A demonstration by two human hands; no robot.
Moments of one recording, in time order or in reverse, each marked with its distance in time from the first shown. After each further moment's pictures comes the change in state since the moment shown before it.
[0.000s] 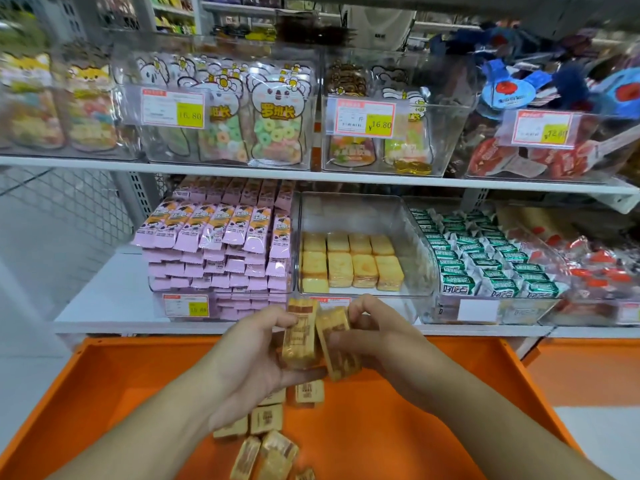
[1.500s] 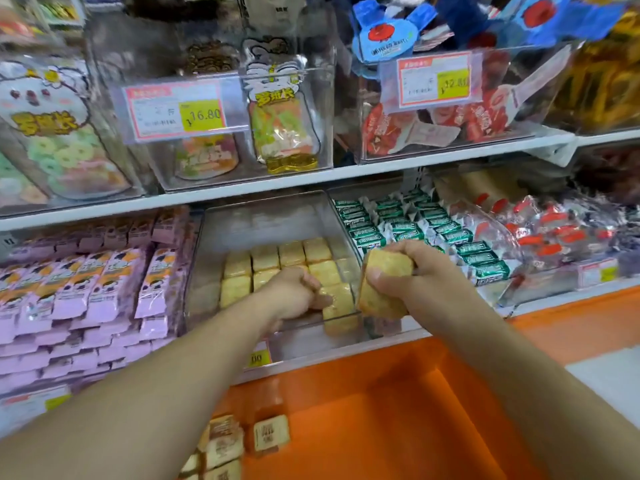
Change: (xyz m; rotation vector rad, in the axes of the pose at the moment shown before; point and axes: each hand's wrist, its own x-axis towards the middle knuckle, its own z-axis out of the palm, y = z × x) left_hand 0.236 0.003 0.122 0.974 0.069 0.094; right_hand 0.025 -0.016 -0.171 -0.223 0.515 -0.111
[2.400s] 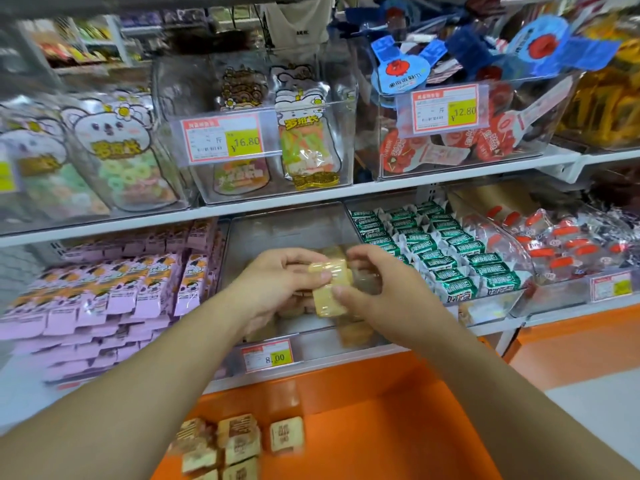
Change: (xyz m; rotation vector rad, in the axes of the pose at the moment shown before) left_hand -0.073 0.031 -0.056 -0.369 -0.074 0.171; right_hand -0.003 -0.023 0.043 -0.228 -0.069 -0.223
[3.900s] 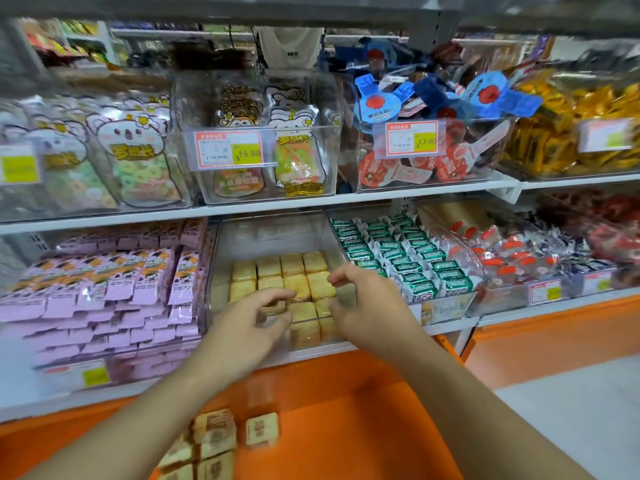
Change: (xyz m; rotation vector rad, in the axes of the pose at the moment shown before) left_hand -0.058 -0.063 -0.011 0.572 0.174 0.326; right_hand -0.033 -0.009 -0.001 -0.291 0.015 -0.021
